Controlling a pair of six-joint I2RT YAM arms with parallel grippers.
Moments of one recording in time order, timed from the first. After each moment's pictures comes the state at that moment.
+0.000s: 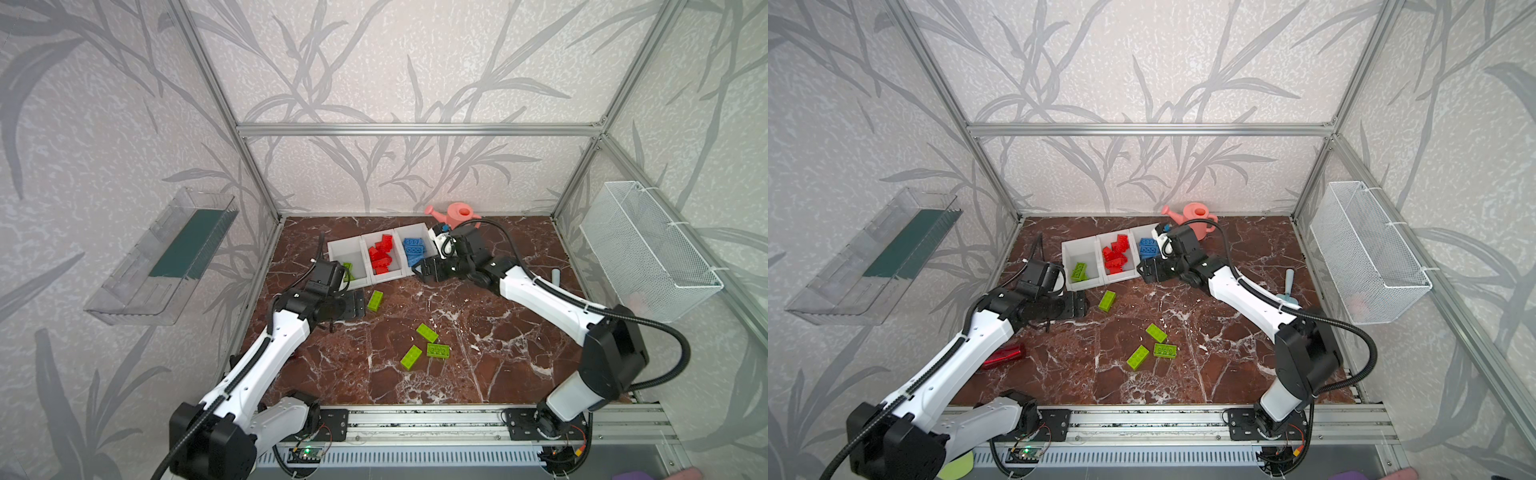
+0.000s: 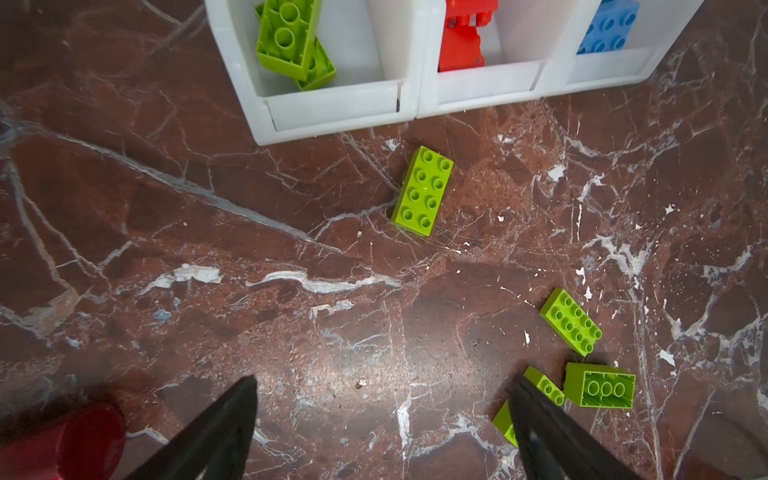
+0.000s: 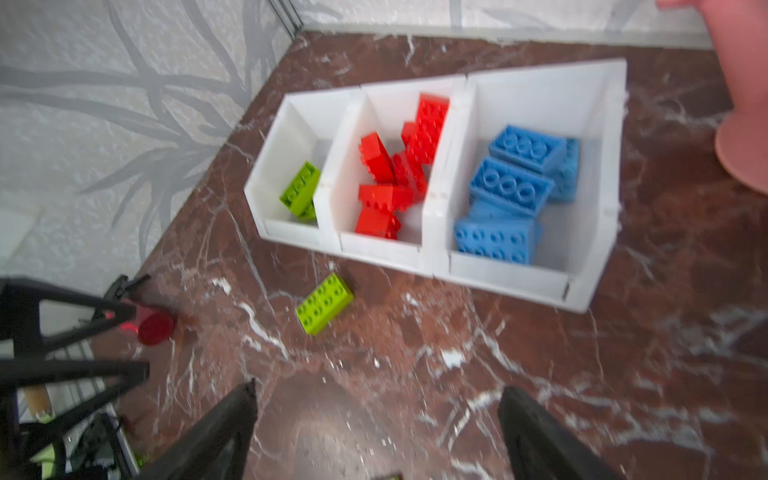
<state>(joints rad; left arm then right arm) -0.31 1.14 0.95 -0.86 0.05 -0.41 0.61 1.55 1.17 -0.29 -0.24 0.31</state>
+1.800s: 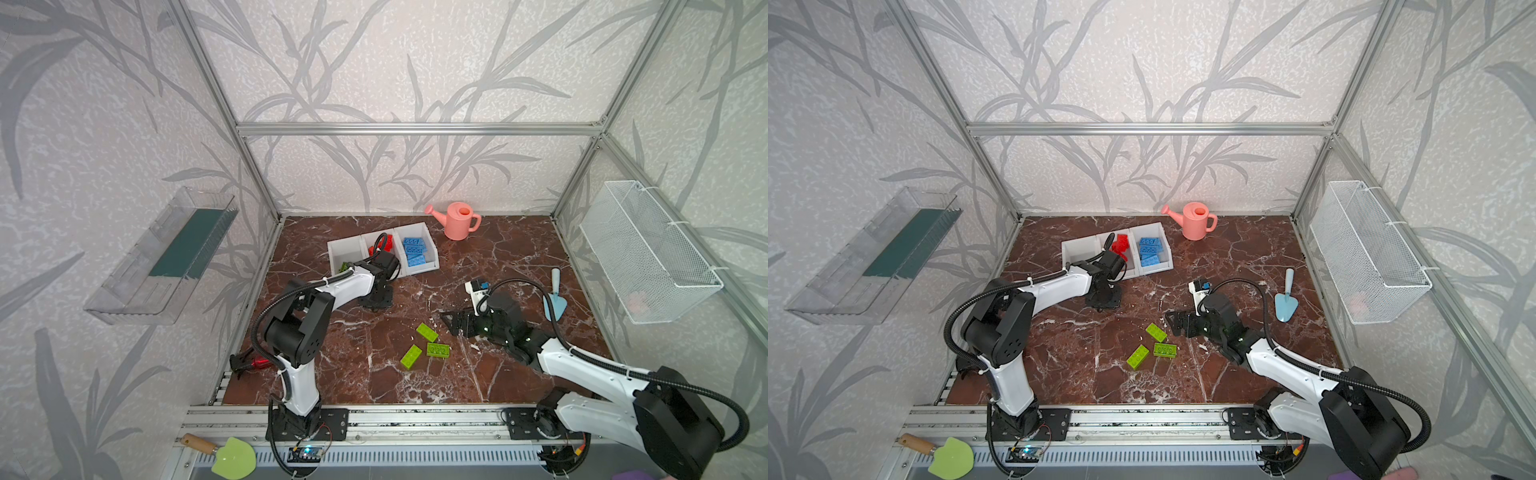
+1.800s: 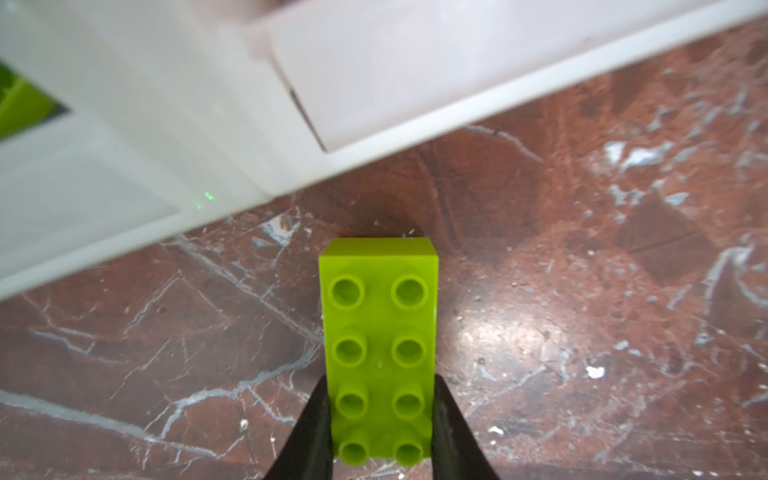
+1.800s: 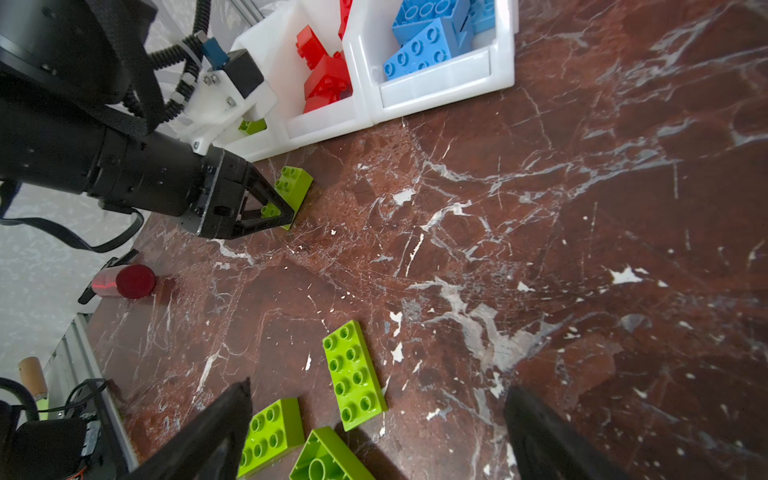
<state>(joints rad) -0.50 1.84 1.19 -0.68 -0.13 -0.44 0.61 1.13 0.41 0.17 -0.16 0.50</state>
